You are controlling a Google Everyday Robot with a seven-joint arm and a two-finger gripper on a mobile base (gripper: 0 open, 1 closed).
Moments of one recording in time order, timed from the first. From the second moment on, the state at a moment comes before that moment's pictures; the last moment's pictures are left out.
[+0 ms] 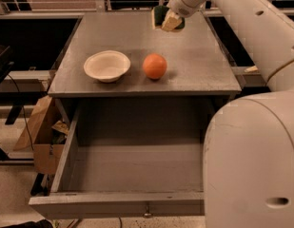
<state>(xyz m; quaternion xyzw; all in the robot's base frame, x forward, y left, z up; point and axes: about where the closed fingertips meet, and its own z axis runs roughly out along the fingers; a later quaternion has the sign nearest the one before) 0.836 -0.095 0.959 -0.60 0.68 -0.14 0.40</state>
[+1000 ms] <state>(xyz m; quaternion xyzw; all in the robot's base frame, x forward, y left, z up) 0.832 -0.071 0.911 -0.66 0.65 -0.09 0.36</state>
